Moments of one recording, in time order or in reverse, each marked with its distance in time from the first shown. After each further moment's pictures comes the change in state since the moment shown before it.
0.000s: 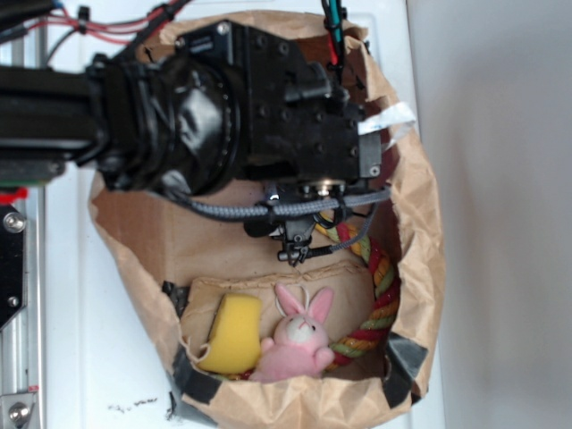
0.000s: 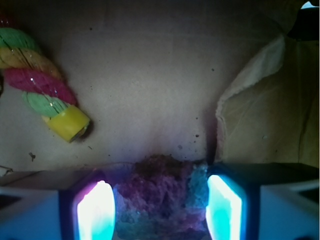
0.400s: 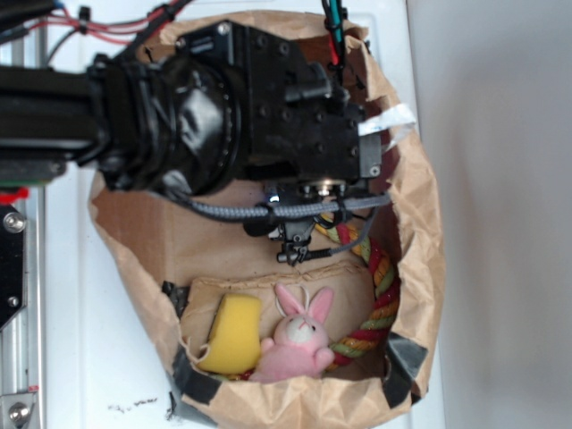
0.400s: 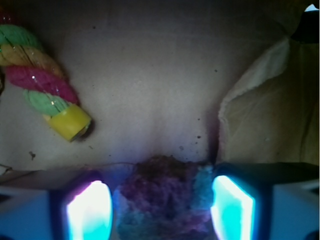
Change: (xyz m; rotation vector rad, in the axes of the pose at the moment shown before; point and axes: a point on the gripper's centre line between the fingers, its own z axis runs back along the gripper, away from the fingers) arm 0.000 -0.004 0.000 -0.007 0.002 -0.019
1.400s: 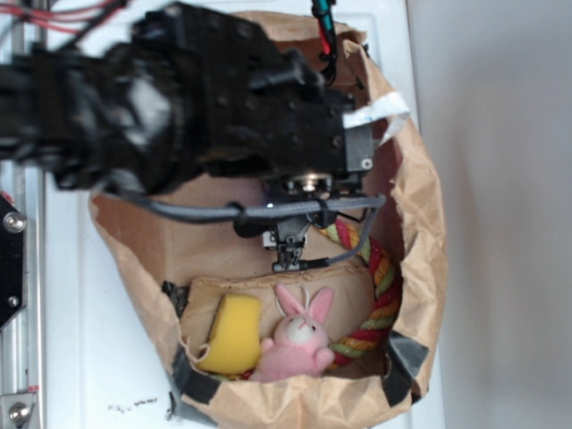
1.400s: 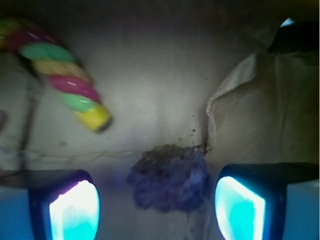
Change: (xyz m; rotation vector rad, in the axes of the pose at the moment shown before) arm -0.004 0.010 0.010 0.013 -0.011 0.001
